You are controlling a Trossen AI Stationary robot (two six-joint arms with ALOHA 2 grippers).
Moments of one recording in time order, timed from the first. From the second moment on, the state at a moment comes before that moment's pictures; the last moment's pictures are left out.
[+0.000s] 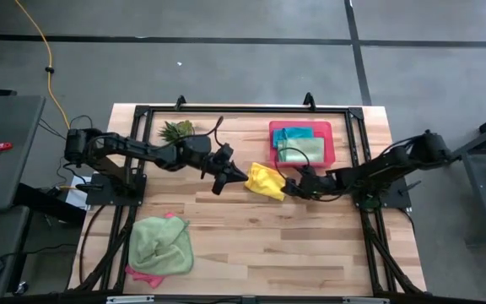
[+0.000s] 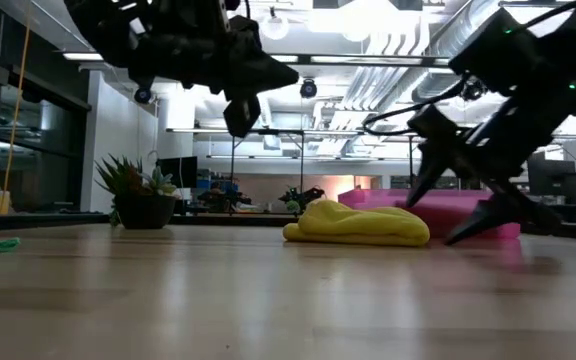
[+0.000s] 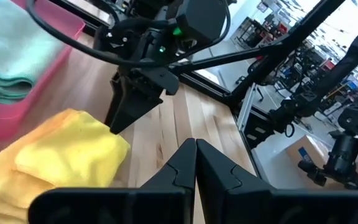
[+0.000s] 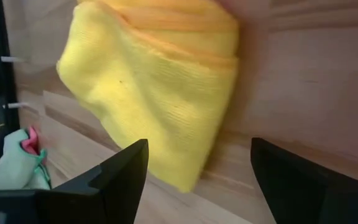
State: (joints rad) left arm 0.27 1.52 0.71 0.54 0.41 -0.47; right arm 0.12 1.41 0.38 0.20 0.20 1.61
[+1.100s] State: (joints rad) left arm 0.26 1.52 0.71 0.54 0.44 -0.46; right arm 0.09 1.56 0.49 0.15 0.26 1.67
